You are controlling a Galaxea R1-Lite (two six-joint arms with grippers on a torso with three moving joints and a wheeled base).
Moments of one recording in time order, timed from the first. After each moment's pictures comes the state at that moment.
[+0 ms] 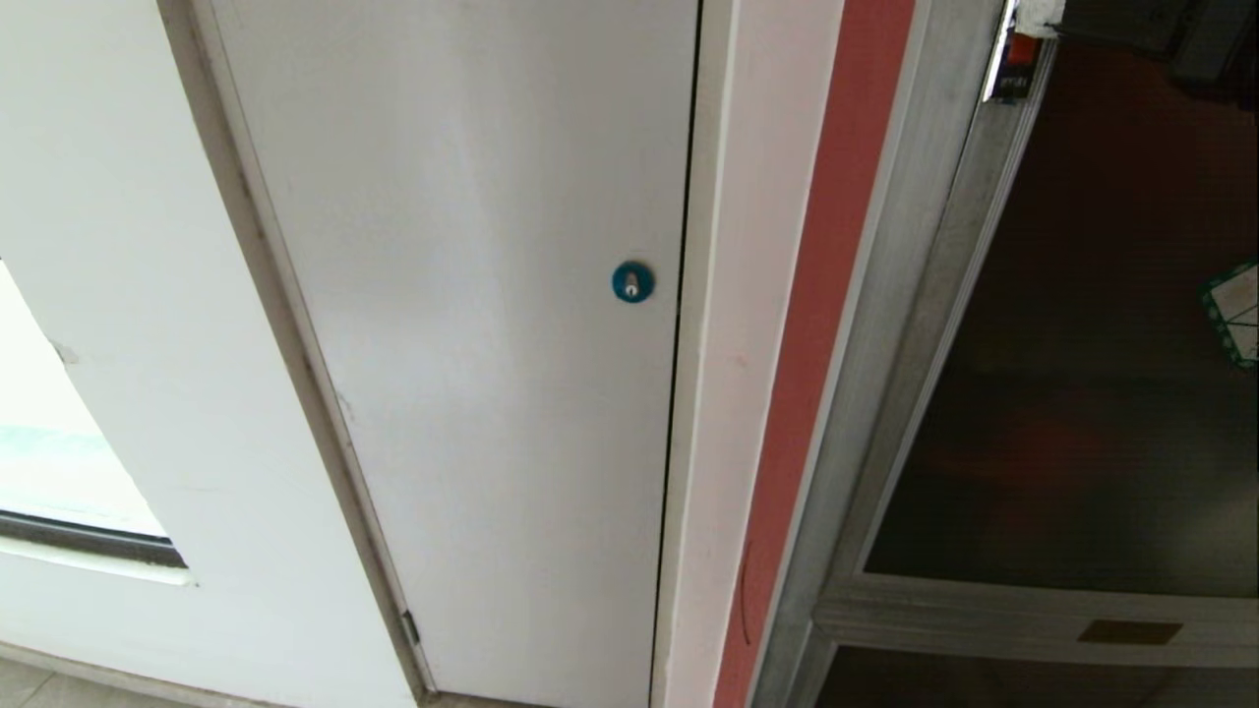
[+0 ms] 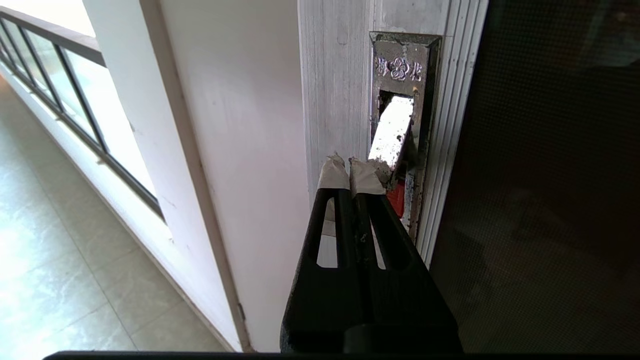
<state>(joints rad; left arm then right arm) -0.01 0.00 0.00 0.01 -0.01 0.01 0.17 1.42 -1.51 -0.05 0.37 0.11</state>
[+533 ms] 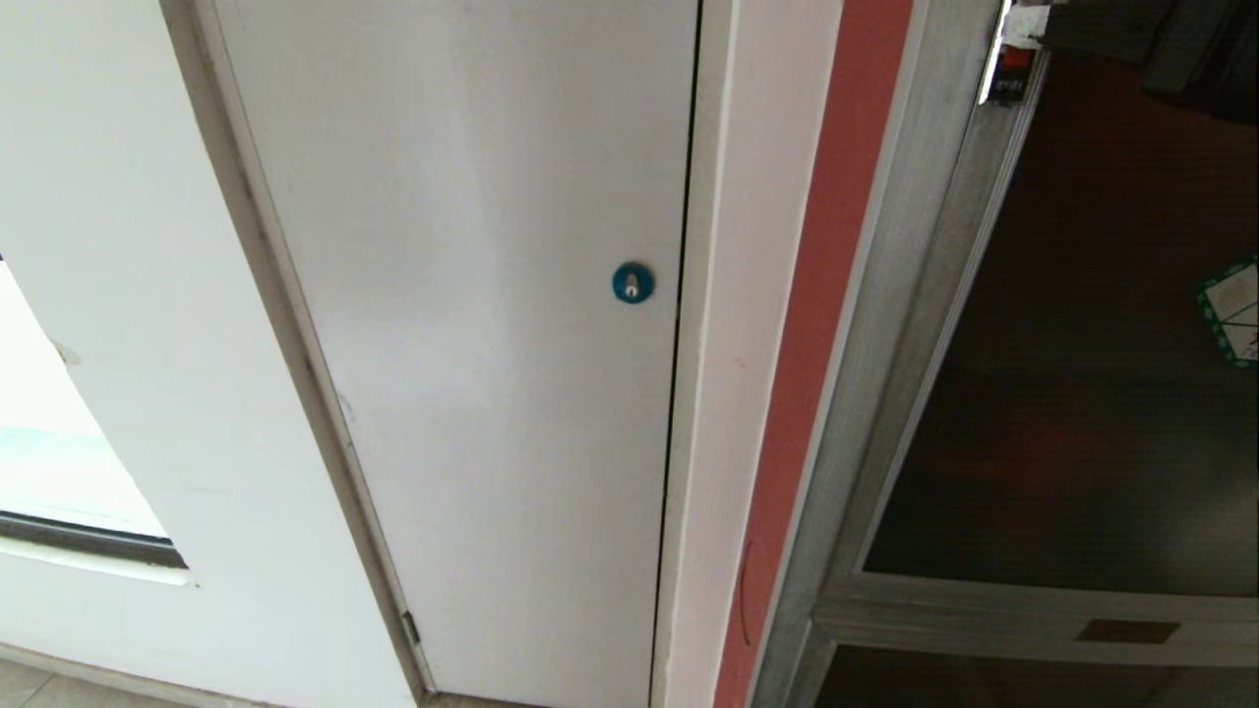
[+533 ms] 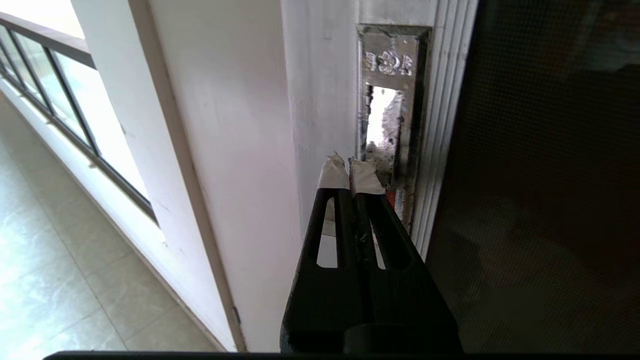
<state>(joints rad) -0.01 0.00 0.00 0.01 -0.01 0.01 0.16 1.44 -1.50 -0.07 0.36 0.11</state>
